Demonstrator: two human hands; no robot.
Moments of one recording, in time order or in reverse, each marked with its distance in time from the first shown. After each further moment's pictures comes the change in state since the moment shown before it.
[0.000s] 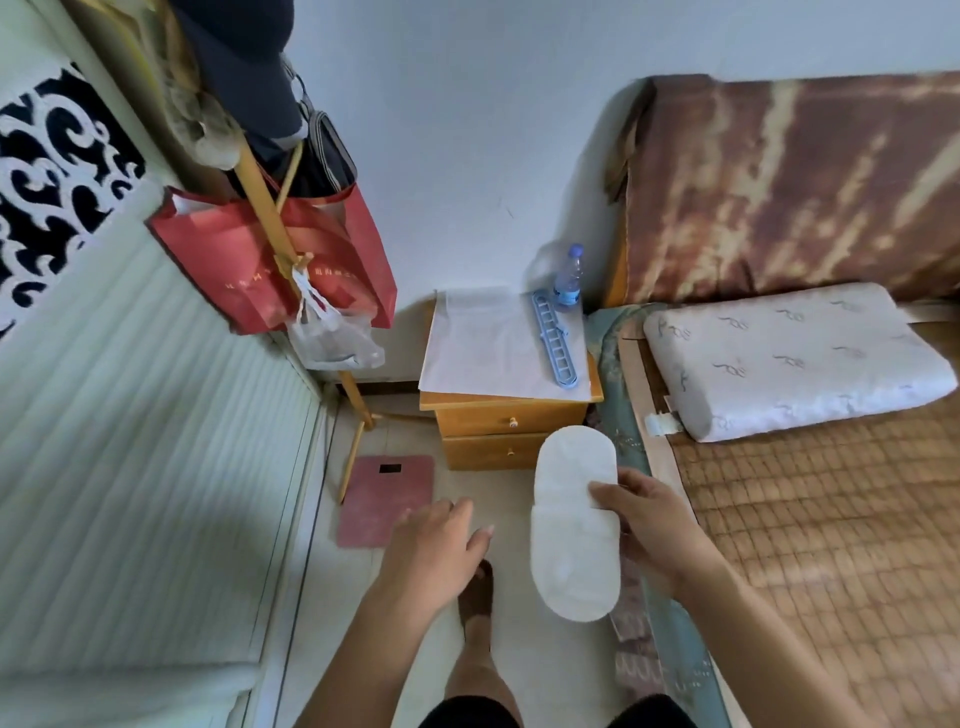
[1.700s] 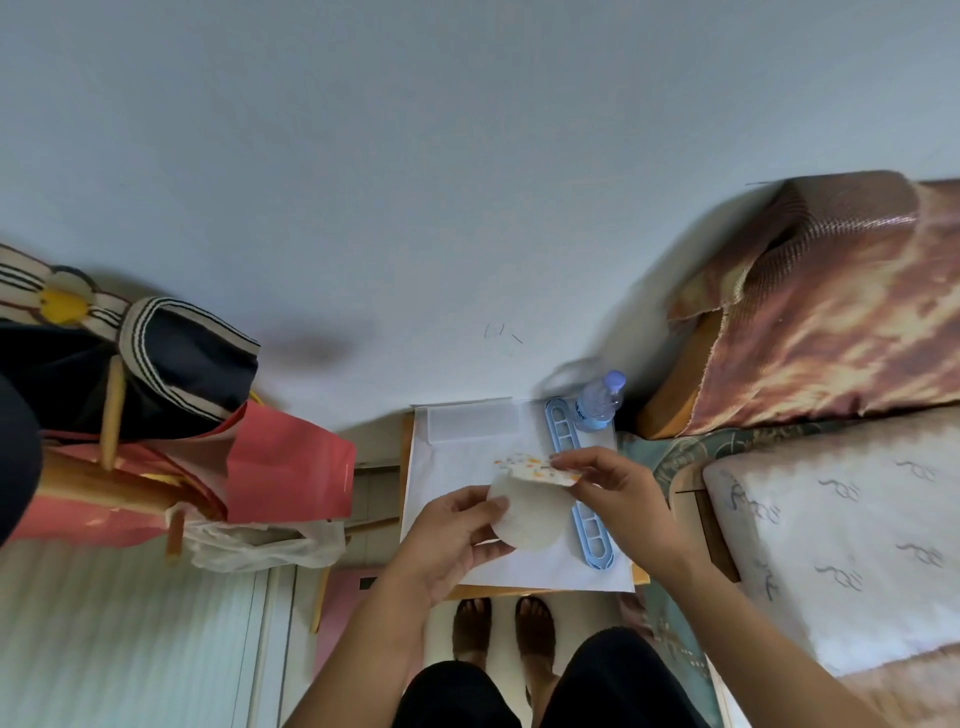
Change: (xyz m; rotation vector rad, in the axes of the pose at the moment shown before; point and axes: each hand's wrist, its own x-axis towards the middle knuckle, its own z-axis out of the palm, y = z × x) left_hand 0.474 -0.073 -0.102 -1.739 -0.355 -0.561; right_hand 0.400 -0.255 0.053 -0.175 -0.061 -0.264
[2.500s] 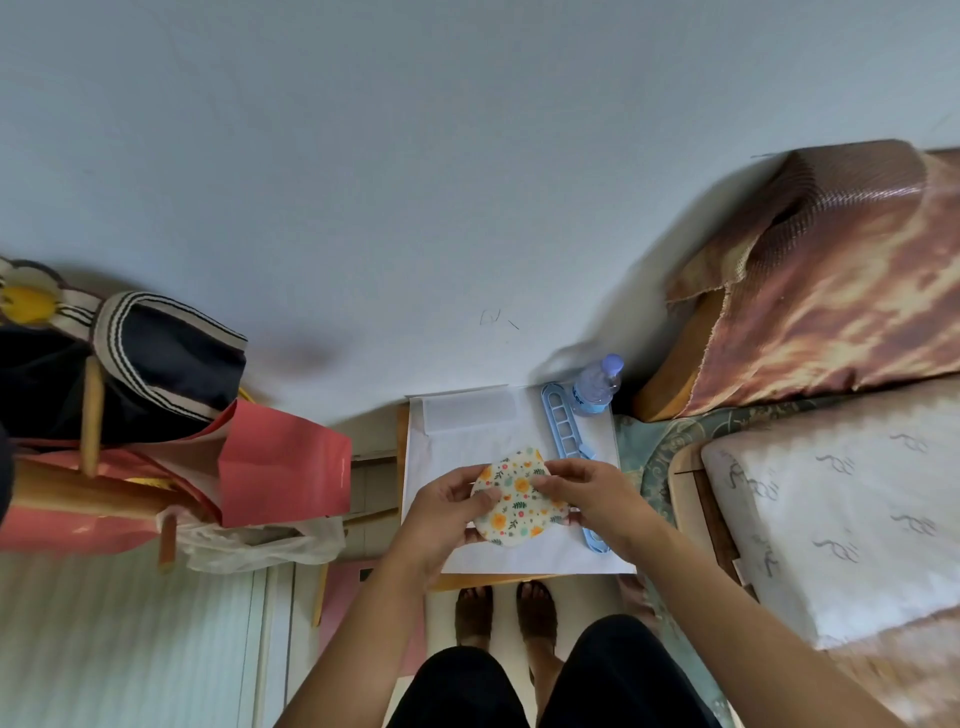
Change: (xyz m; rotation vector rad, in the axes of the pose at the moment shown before) left_hand 0.017 -0.001 -0.019 0.195 0.053 0.083; right_hand 0.021 0.037 0.016 0.094 -0.095 0.422
